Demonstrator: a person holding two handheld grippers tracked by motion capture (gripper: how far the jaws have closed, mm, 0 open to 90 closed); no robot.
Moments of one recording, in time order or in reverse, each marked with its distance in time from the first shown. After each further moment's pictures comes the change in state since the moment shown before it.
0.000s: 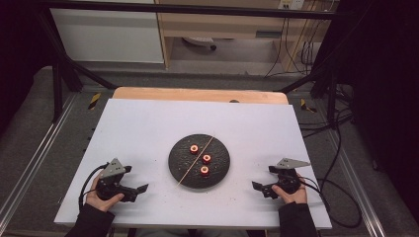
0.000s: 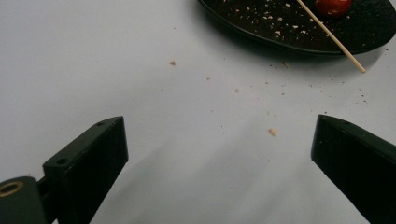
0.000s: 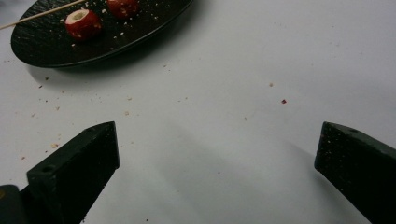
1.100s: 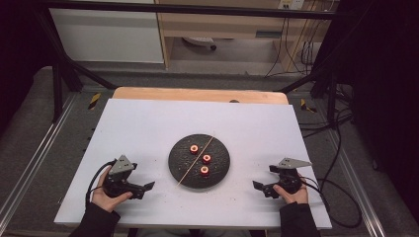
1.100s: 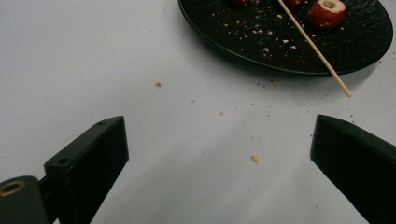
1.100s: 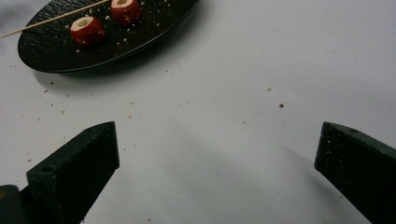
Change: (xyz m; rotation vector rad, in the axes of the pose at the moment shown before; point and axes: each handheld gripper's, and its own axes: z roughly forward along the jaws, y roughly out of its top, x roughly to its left) left arm -0.016 0.024 0.007 0.034 0.022 0.016; right arm 0.000 0.001 -0.004 -0.015 0.003 0.003
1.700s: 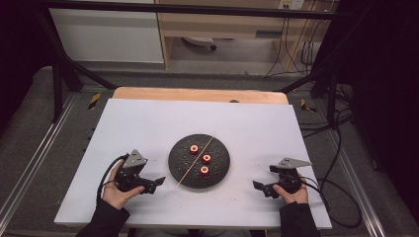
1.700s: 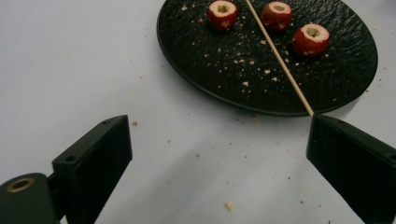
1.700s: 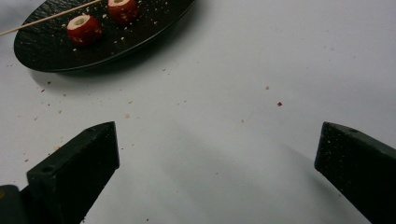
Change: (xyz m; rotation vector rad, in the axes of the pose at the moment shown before) left arm -0.019 0.032 0.014 0.016 0.001 0.014; right arm -0.001 0.000 0.000 0.007 -0.008 -0.001
